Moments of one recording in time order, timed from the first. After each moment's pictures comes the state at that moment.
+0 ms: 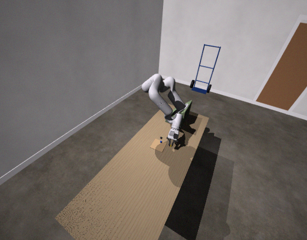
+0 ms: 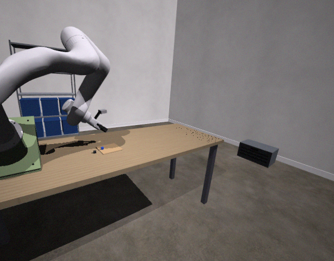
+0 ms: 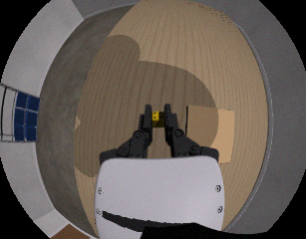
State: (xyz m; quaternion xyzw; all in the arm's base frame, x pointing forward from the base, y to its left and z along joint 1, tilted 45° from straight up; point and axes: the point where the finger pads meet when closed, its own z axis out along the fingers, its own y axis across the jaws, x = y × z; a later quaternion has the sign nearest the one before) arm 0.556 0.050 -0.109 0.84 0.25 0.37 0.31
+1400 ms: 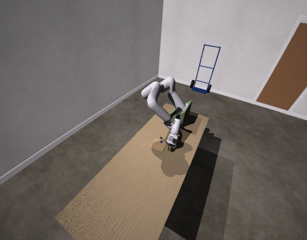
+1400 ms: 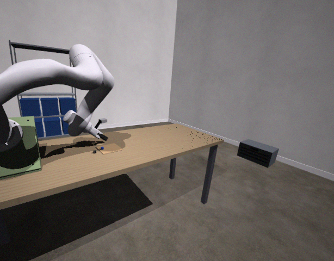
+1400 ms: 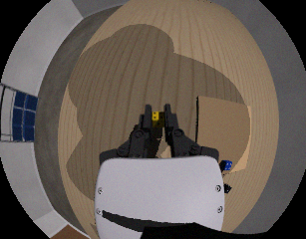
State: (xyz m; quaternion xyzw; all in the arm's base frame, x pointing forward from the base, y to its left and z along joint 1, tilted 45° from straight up) arm 0.559 0.000 -0.158 0.84 0.25 0.37 0.31
